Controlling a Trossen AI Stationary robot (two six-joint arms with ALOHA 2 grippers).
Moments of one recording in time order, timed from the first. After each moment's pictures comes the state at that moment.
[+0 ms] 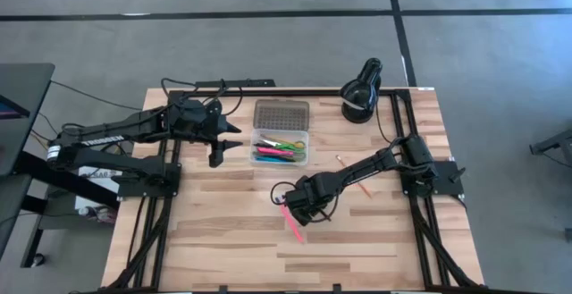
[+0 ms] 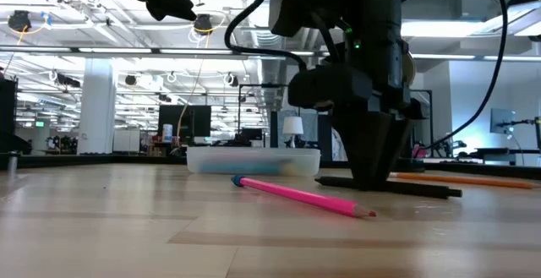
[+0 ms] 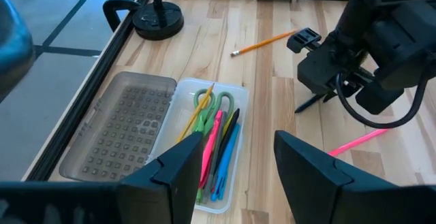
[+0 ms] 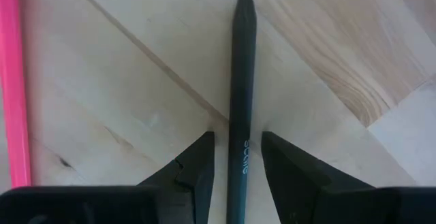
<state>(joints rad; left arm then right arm) 0.20 0.95 0.96 -0.58 0.03 0.06 0.27 2.08 1.42 -0.90 -0.02 1.02</state>
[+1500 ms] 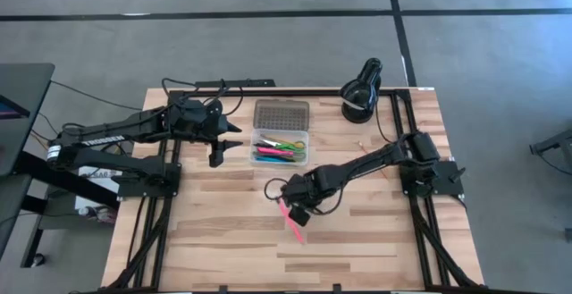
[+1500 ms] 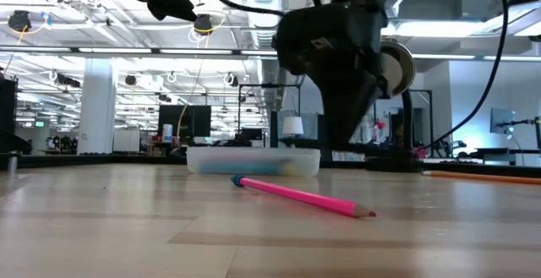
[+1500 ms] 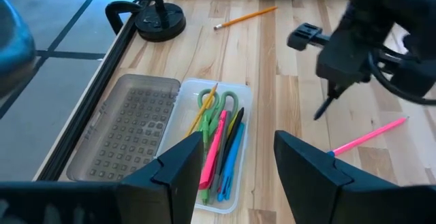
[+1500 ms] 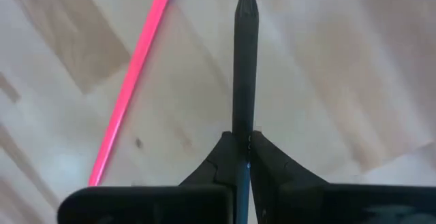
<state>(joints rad) 0.20 0.95 0.96 -0.58 0.02 0.09 0.25 2.00 1.48 -0.86 -0.01 0.78</state>
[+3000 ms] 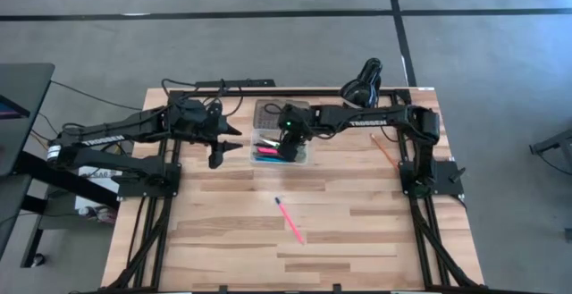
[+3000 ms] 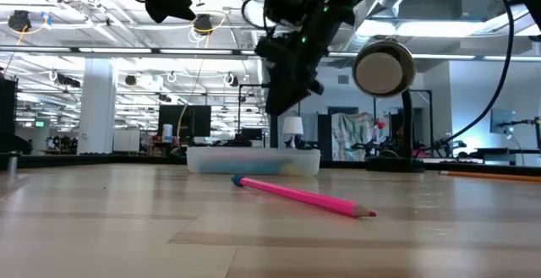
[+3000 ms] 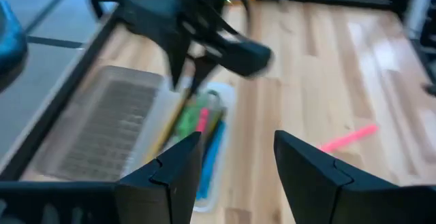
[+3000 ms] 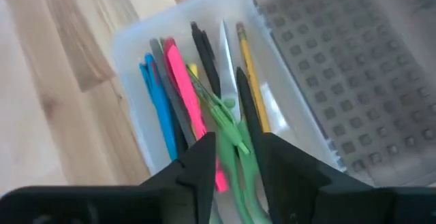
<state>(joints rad) 0.20 0.95 0.96 -0.58 0.08 0.01 -0.20 1.92 1.49 -0.58 0.05 0.22</state>
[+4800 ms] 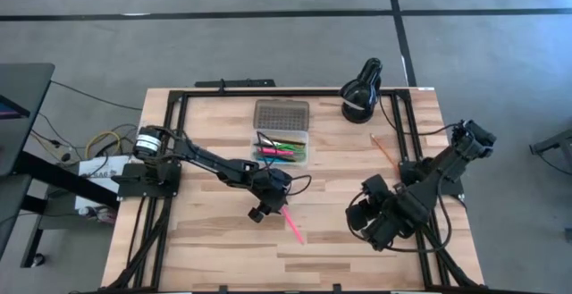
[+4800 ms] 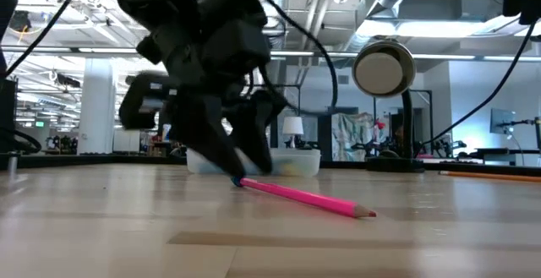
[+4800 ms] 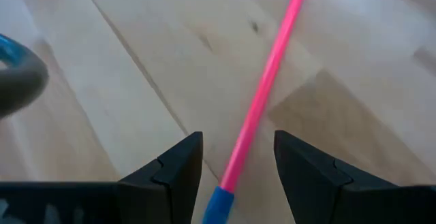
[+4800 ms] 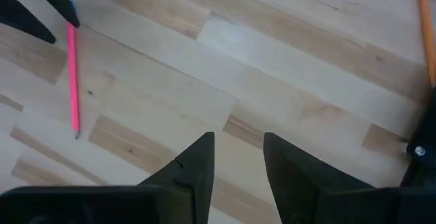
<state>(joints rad) -0.13 1.88 0.97 0.04 0.26 0.47 0.73 1.54 1.36 -1.42 0.36 1.83</state>
